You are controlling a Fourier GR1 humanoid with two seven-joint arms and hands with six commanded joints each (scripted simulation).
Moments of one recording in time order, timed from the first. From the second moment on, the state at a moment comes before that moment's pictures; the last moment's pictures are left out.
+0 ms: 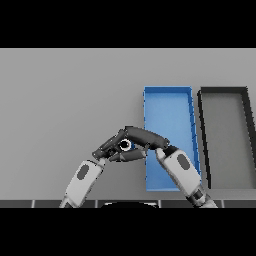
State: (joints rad) left arm -0.24 -0.03 -0.41 -1.53 -0.07 -0.38 -0.07; right arm -0.48 -0.09 0.39 -1.76 -0.20 0.56 0.24
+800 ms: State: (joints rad) left arm -0.24 0.00 -0.39 -1.54 -0.13 -0.46 0.02; right arm -0.45 0.01 0.33 -1.79 -0.13 0.57 0.30
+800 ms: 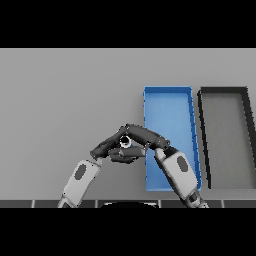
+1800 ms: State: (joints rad) left arm -0.22 0.00 -0.38 -1.54 -0.12 -0.43 0.09; right arm -0.91 -0.07 -0.07 -1.71 -0.53 0.32 0.52
